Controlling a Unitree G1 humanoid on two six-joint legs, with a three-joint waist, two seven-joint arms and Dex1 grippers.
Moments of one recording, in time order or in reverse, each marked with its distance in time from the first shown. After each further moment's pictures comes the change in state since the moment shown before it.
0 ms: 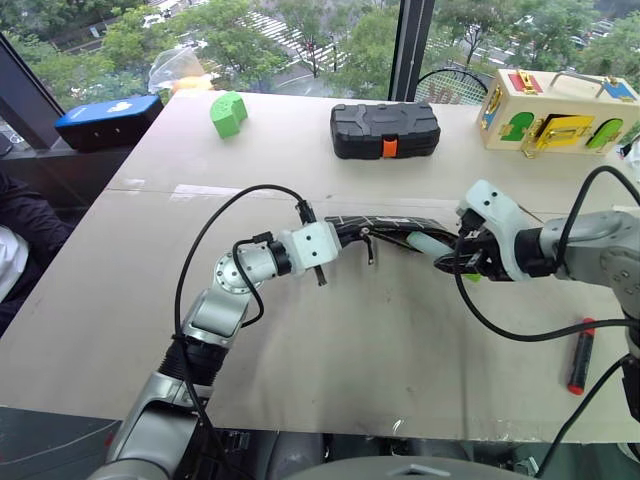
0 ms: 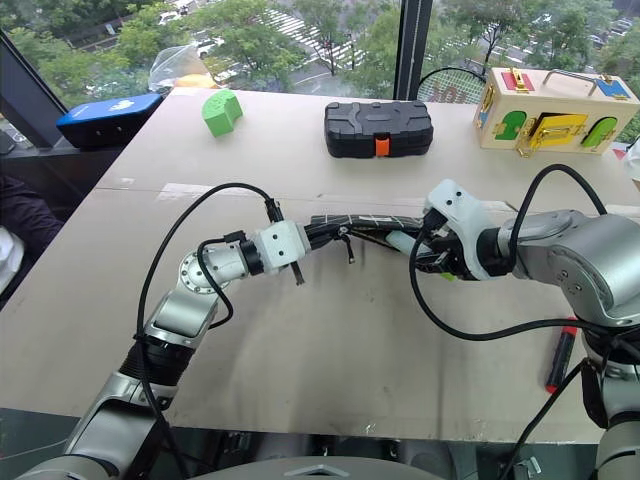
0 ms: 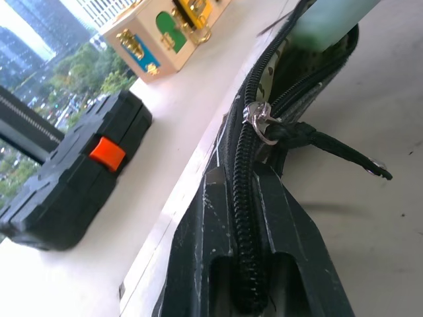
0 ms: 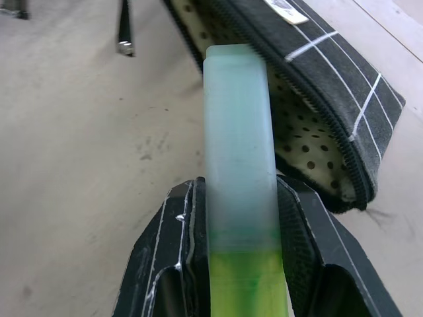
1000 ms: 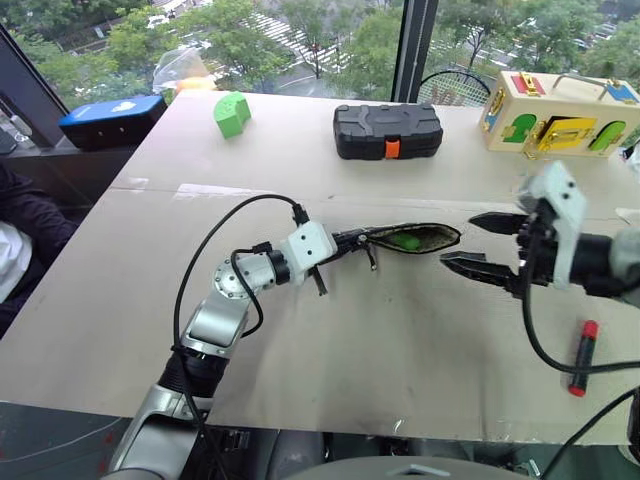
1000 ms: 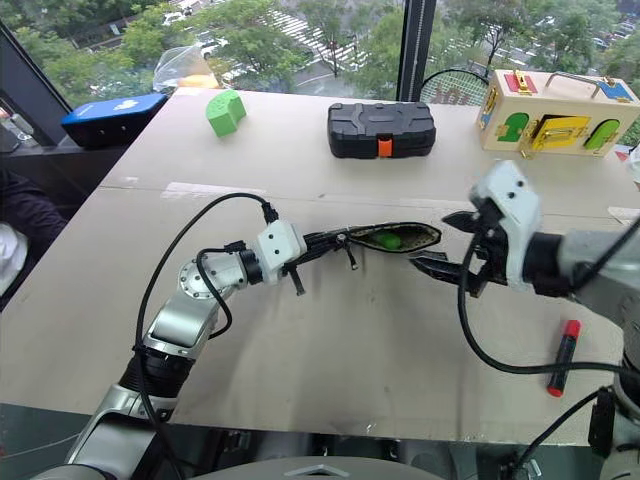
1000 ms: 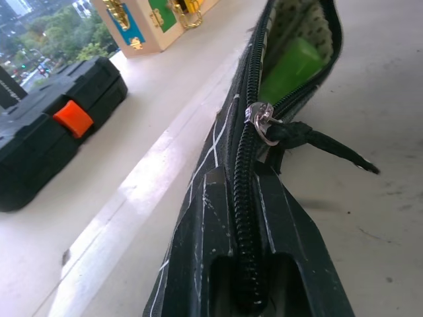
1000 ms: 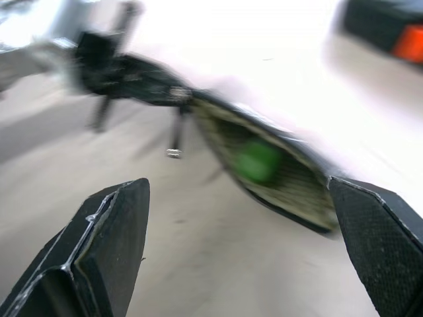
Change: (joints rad) left arm 0.044 -0.021 0.020 -0.053 -0.094 0.181 -0.037; right arm 0.313 0.061 -0.539 -0.285 0.113 -0.068 -0.038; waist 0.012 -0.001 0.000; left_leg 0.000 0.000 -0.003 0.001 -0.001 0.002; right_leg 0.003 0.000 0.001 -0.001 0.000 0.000
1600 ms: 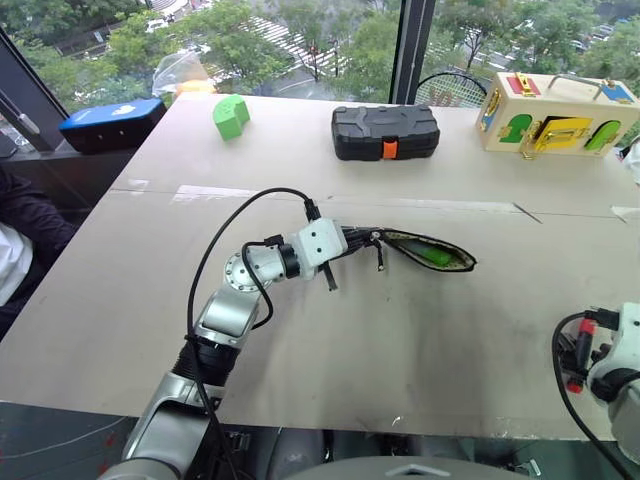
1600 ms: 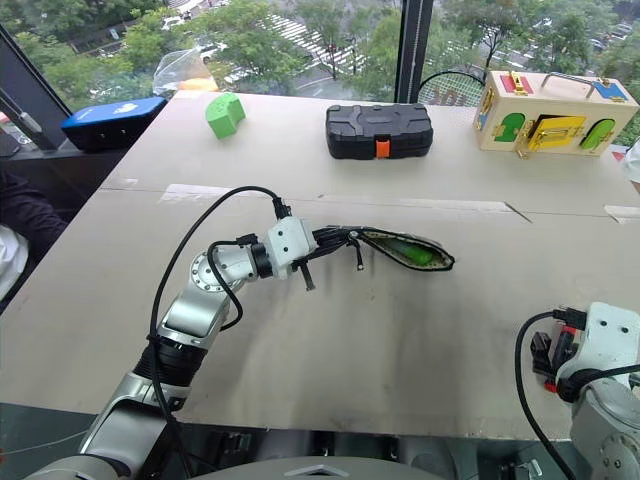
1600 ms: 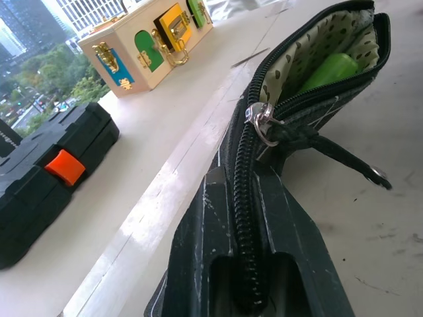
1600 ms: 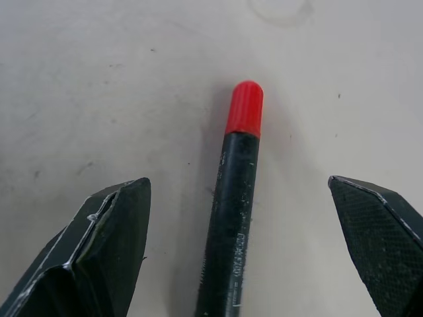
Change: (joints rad) left arm -0.048 -0.045 -0.020 0.055 0.000 -0.084 -0.035; right arm 0.513 0.563 -0.227 -0.167 -0.312 0.068 -0.742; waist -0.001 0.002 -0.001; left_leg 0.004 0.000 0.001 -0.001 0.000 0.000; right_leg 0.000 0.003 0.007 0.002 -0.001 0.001
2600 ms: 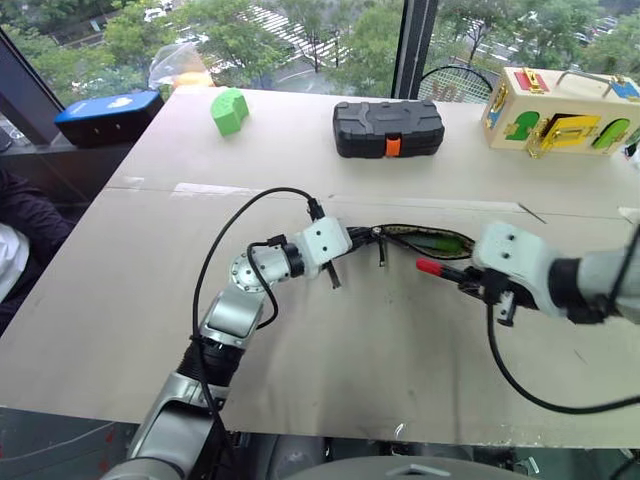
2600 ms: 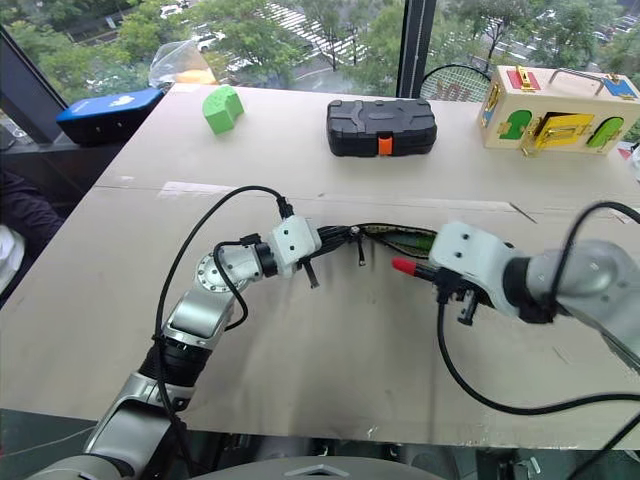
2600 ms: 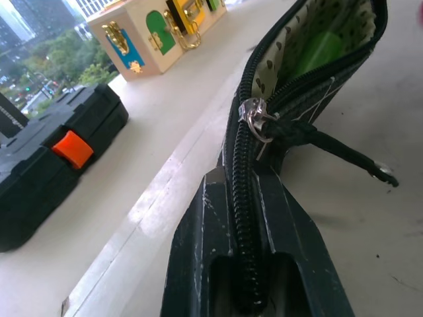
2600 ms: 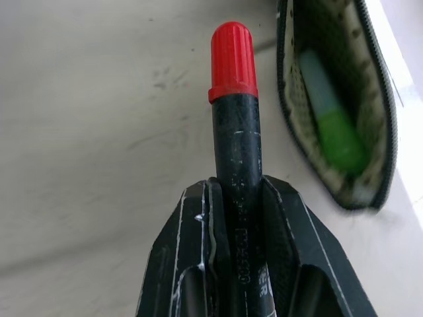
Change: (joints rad) left arm 0.004 -0.017 -0.012 -0.008 0.050 0.016 0.057; right arm -0.700 -0.996 0.890 0.187 0.193 -0.320 0.846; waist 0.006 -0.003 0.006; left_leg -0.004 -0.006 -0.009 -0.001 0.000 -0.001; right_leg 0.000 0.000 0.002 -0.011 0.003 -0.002
